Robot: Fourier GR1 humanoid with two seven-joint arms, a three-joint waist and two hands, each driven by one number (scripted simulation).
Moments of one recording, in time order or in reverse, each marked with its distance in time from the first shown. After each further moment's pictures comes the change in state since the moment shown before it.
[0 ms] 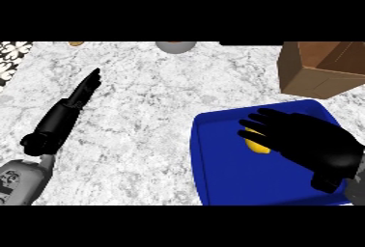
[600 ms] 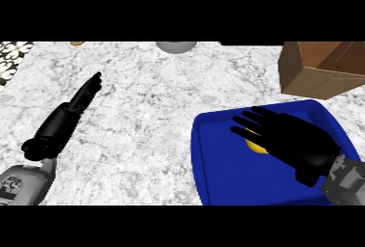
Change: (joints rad) left arm 0.042 -0.071 0.068 -0.029 -0.076 -0.067 0.018; right arm 0.033 0.129 0.000 0.052 0.222 -0.032 -0.017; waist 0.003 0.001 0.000
